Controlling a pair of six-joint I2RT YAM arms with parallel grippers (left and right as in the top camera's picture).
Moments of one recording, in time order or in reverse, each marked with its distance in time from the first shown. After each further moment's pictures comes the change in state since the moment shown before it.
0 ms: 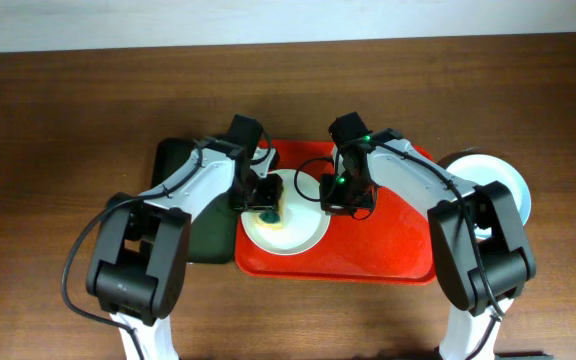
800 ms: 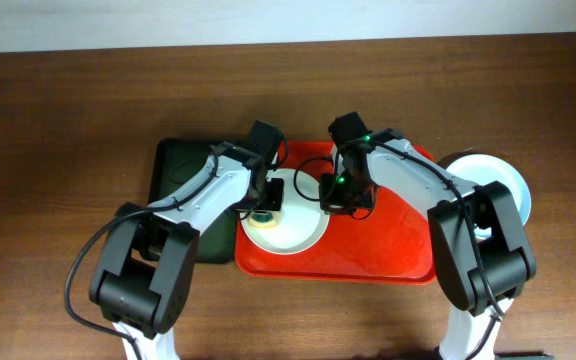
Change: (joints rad) left arm -0.090 -0.041 -0.011 -0.010 -0.342 -0.087; right arm 0.000 0.000 0.000 0.005 -0.005 0.000
